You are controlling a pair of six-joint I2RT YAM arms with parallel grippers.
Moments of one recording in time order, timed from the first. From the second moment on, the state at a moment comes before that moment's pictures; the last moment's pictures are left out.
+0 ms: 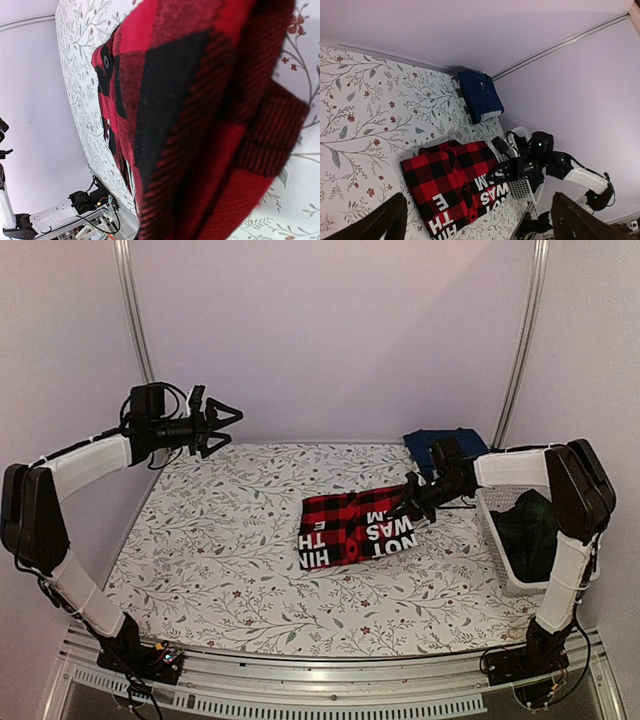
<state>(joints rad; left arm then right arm) -0.14 1.59 1.24 0.00 0.82 -0.73 0.39 1.92 1.22 -0.31 -0.71 0.80</state>
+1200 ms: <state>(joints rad) -0.03 1.45 1.12 -0.40 0.59 -0.43 0.87 2.59 2.42 -1.23 -0.33 0.73</state>
